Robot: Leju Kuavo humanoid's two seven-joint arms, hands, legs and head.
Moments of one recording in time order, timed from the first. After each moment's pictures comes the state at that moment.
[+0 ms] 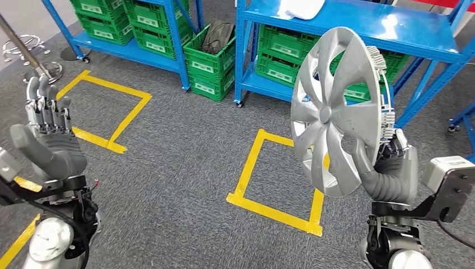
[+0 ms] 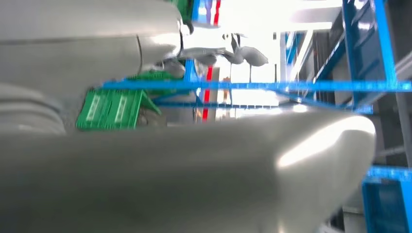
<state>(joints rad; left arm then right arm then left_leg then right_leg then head) -0.15 0.24 -0.46 -2.01 0.01 0.60 -0.17 -0.28 -0.32 0.50 -2.09 -0.10 -0.51 0.05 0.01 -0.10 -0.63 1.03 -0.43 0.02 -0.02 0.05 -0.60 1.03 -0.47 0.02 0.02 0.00</state>
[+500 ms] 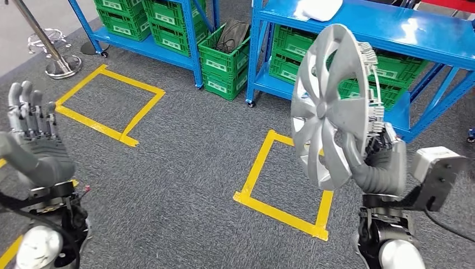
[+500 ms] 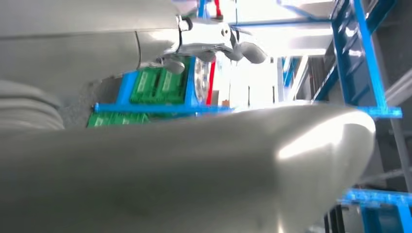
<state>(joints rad) -0.15 0.24 -0.46 -2.02 0.01 0.60 -0.17 -0.28 -0.32 0.50 -2.09 -0.10 -0.51 0.05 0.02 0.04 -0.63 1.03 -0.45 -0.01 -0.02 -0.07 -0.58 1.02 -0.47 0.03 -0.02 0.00</state>
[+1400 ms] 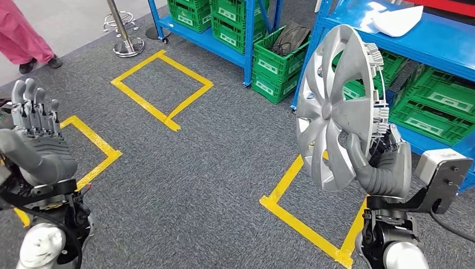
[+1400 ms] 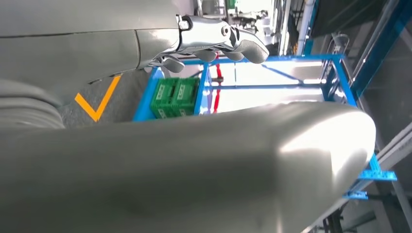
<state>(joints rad) -0.15 0.24 -0.45 -2.02 0.00 0.60 -0.17 -0.28 -0.32 0.50 -2.08 -0.11 -0.50 0.04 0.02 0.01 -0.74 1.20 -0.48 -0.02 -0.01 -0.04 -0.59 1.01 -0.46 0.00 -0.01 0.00</state>
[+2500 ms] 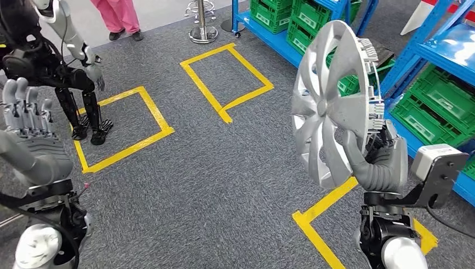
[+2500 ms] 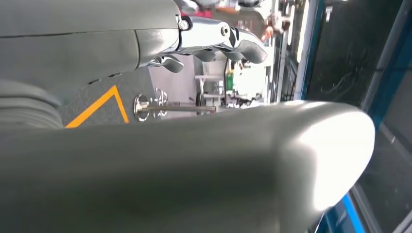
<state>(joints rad) -0.15 0.25 -0.44 -2.03 0.00 0.60 -0.17 -0.30 -0.32 0.51 -2.07 -0.12 -0.49 0.04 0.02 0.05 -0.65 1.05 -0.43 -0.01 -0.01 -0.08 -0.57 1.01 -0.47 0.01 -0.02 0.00</state>
